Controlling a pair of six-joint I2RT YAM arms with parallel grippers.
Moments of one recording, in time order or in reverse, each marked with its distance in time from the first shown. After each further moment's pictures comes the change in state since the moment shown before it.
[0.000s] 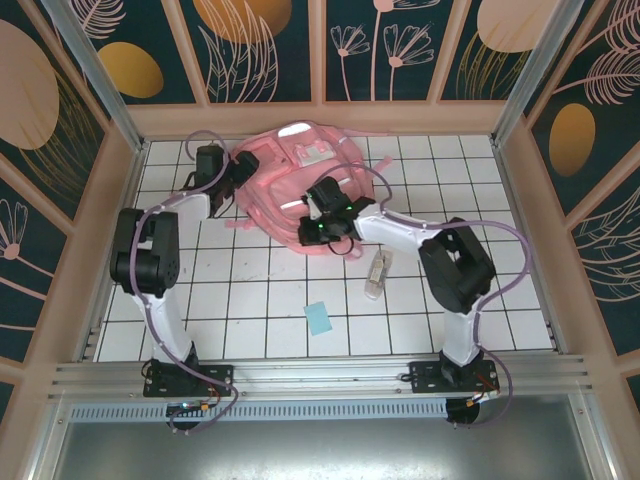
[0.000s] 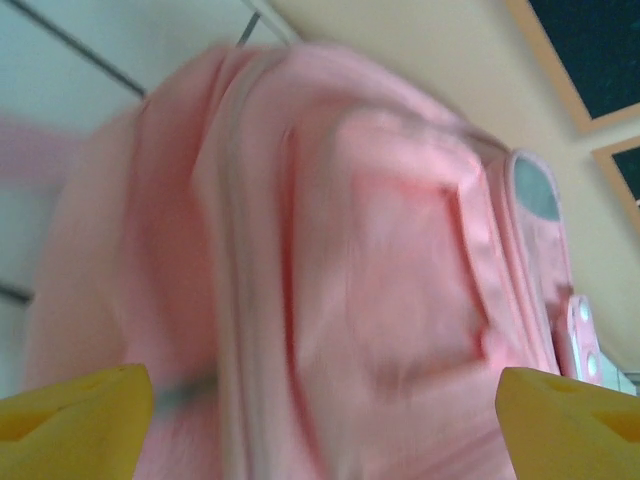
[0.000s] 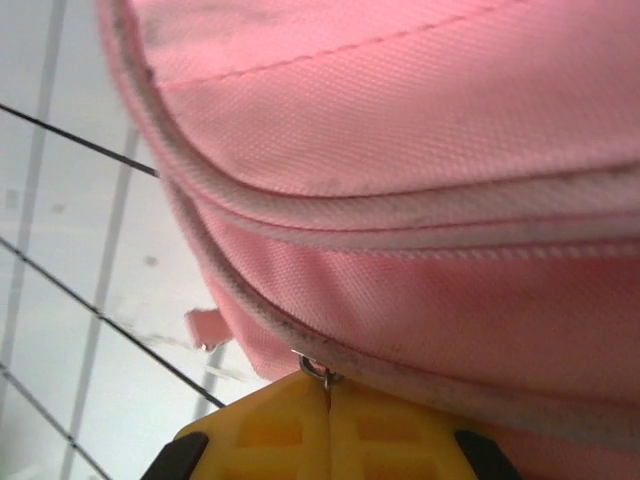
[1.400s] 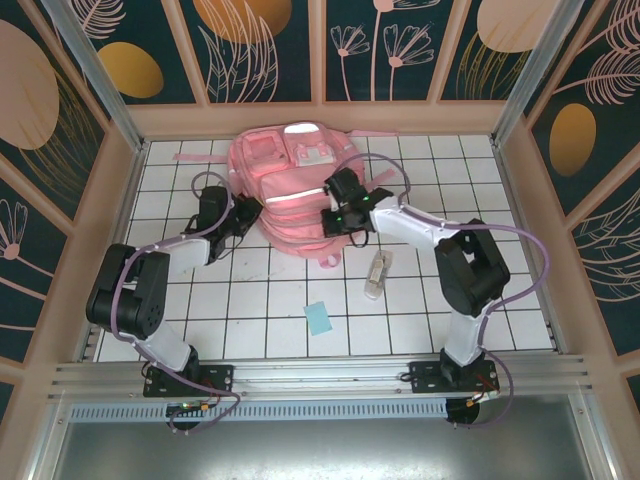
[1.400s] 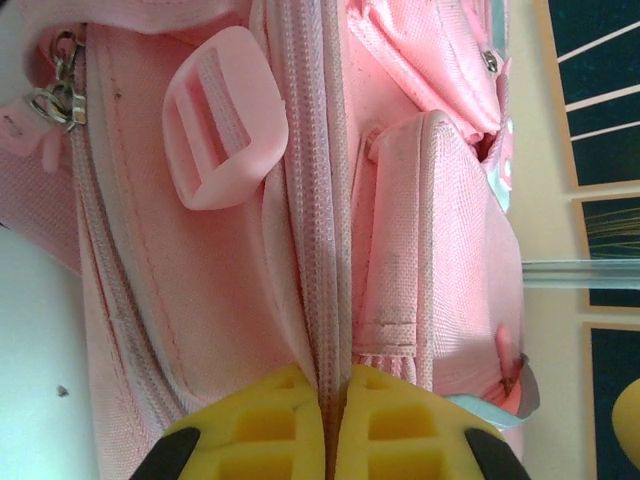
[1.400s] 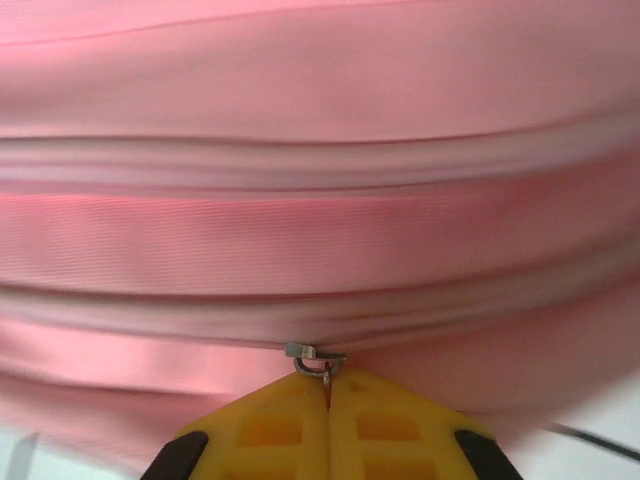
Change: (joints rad) left arm -0.093 -0.271 -0.438 0.216 0.111 -0.204; right arm -0.118 -0.093 -0.044 -0.158 0.276 -0.171
